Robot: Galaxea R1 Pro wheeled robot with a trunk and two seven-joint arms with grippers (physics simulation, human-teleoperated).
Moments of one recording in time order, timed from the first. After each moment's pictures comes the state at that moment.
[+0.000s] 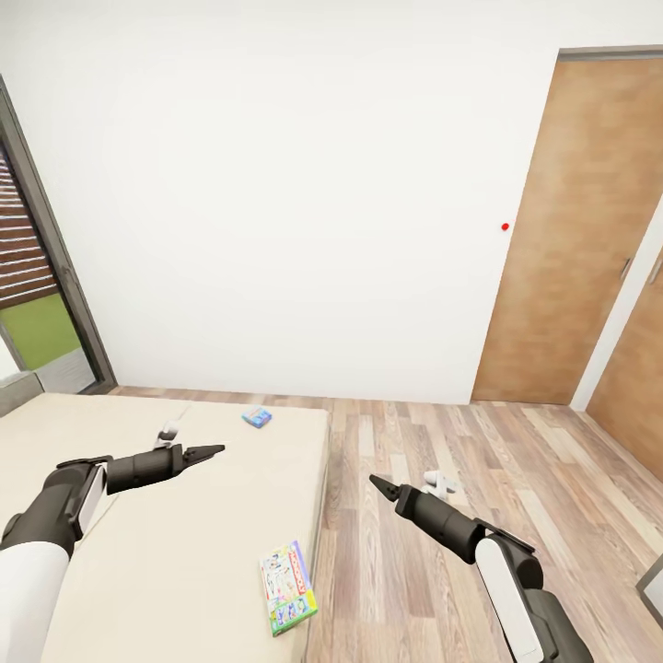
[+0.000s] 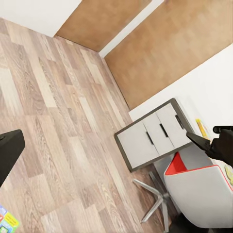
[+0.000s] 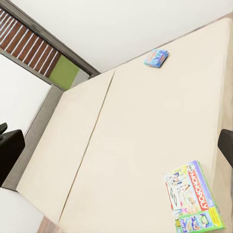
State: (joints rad) left arm -0.73 0.27 0.33 -0.73 -0.06 0.72 -1.32; right arm -0.25 0.04 -0.04 -1.41 -0.56 0.67 0.34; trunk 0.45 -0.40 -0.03
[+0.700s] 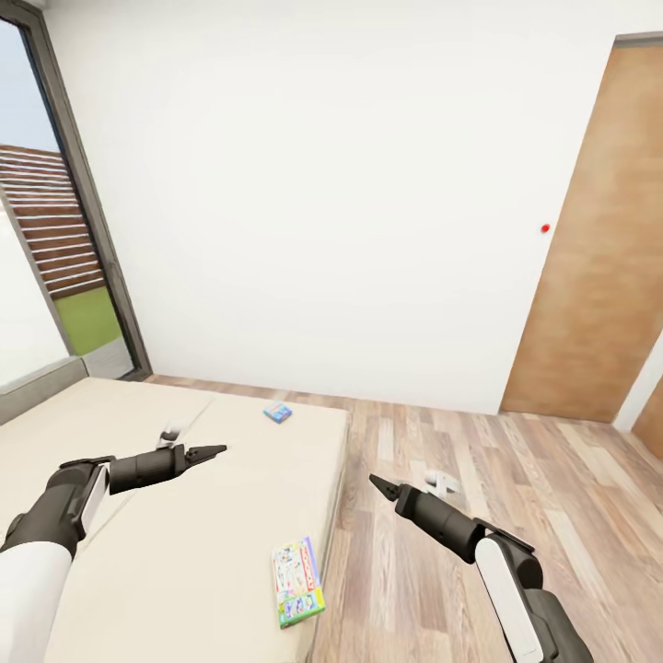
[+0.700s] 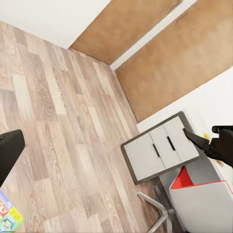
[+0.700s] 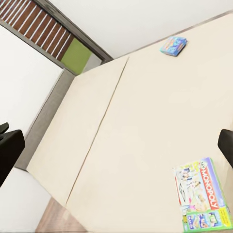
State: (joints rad) left arm -0.73 0.26 0.33 -0.73 -0.06 0.72 -1.32; right arm -0.25 0.04 -0.04 -1.41 -0.56 0.67 0.34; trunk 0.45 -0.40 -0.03
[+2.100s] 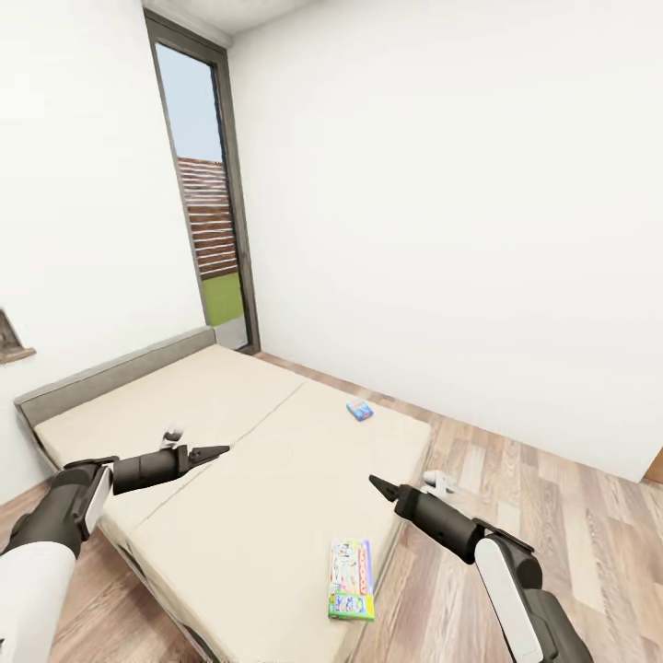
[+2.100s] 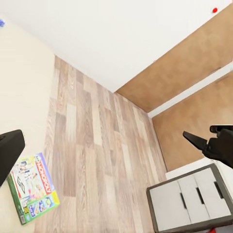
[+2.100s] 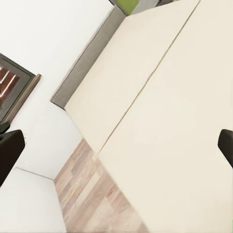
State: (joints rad) left arm -0.73 0.25 0.33 -0.73 -0.06 0.71 -1.32; right arm -0.25 0.04 -0.04 -1.41 -0.56 0.67 0.34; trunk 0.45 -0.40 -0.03
